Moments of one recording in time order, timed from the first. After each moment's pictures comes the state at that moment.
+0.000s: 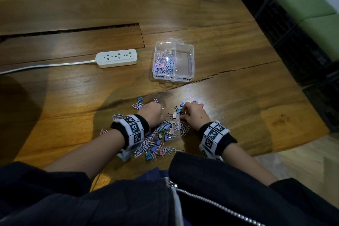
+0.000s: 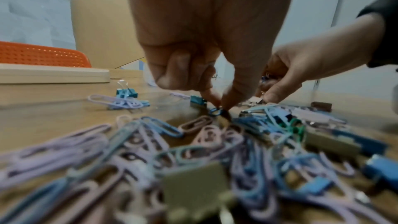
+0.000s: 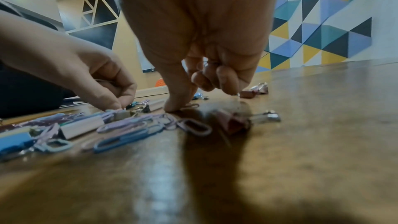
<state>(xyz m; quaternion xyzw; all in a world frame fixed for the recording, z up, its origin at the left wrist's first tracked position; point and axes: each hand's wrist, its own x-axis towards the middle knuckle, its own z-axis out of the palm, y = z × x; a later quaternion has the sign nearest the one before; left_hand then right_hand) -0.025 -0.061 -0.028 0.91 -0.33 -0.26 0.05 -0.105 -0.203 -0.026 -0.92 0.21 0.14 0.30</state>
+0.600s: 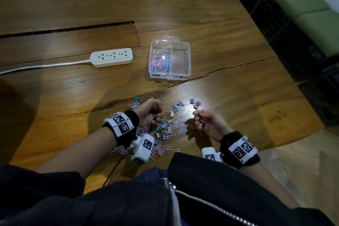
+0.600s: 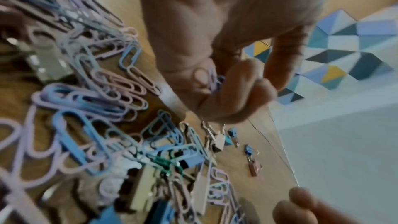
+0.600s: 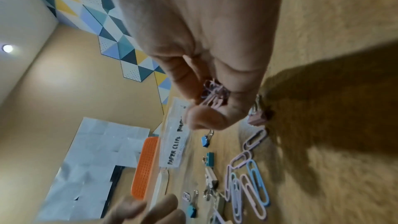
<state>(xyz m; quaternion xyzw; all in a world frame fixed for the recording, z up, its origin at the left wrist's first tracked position) -0.015 -0.054 -0.022 0.56 0.05 -0.61 0.57 -0.150 -0.232 -0.017 -0.48 0.37 0.10 0.79</state>
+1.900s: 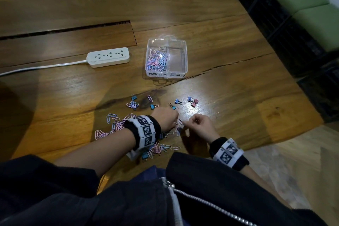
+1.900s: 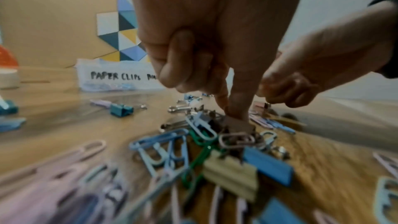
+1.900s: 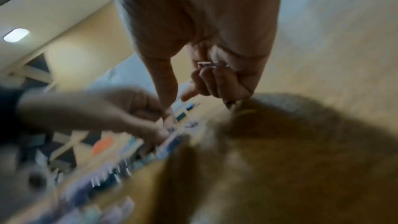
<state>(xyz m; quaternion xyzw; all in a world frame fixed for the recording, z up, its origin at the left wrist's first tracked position) -0.055 -0.096 -0.027 0.84 -0.49 -0.24 -0.03 -0.163 -0.205 -0.026 -0.74 0.34 0.07 0.58</state>
